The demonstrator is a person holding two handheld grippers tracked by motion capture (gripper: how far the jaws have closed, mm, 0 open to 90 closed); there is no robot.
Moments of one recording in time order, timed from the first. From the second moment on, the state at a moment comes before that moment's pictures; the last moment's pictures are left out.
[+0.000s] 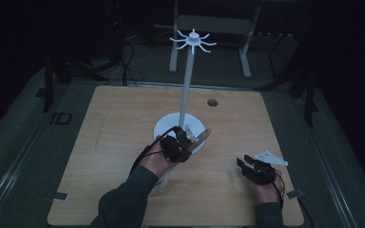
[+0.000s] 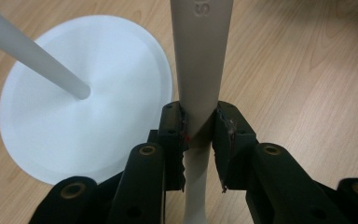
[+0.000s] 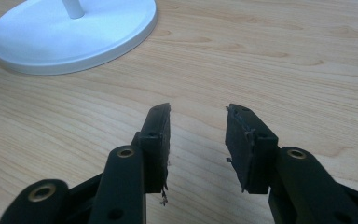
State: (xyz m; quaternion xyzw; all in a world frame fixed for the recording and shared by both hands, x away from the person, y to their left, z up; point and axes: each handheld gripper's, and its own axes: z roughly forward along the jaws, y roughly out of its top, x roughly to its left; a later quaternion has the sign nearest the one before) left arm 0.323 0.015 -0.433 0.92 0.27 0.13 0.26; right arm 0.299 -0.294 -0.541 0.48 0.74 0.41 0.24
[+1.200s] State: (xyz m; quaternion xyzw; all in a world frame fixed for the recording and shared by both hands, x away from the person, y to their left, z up) left arm 0.319 0.031 -0.401 0.87 0.30 0.19 0.35; right arm 0.299 -0.294 -0.541 0.49 0.74 0.40 0.25
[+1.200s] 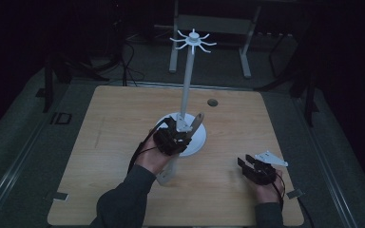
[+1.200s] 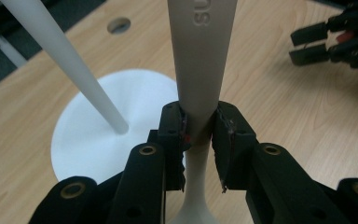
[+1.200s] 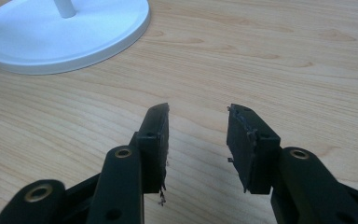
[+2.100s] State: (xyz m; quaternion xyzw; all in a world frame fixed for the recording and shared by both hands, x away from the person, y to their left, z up) left arm 0.323 0.035 -0.386 0.83 0.33 0.23 0.40; right arm 0.299 -0.294 -0.541 0.49 0.74 0.40 0.25
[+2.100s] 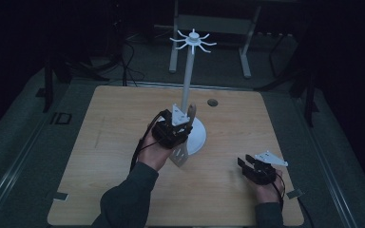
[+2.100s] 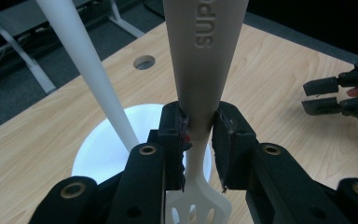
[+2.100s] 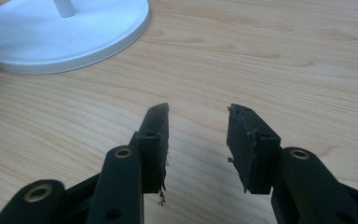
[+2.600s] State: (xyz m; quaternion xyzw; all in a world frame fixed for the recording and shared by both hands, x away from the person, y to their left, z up) left arm 0.322 0.033 -0.374 0.81 0.34 0.25 0.42; right arm 0.299 -0.295 -0.541 0.49 0.74 0.40 0.25
